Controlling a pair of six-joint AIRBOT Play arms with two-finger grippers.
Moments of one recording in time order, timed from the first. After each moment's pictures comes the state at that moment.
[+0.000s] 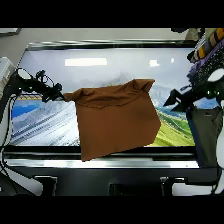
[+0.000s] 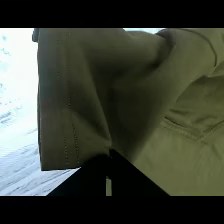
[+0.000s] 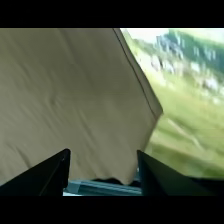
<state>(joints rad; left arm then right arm) 0.12 -1.85 1.71 1.09 -1.34 -1.70 -0.26 -1.52 1.37 -1.11 1.53 1.59</state>
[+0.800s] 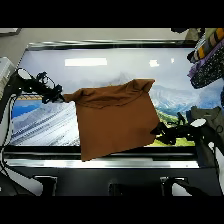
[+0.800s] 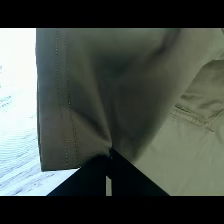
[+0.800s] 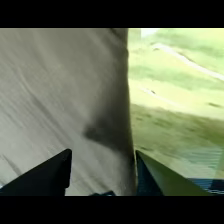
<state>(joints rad) 0.12 -1.85 1.71 1.09 -1.40 -1.70 -0.27 -1.26 0.62 -0.86 1.08 1.49</state>
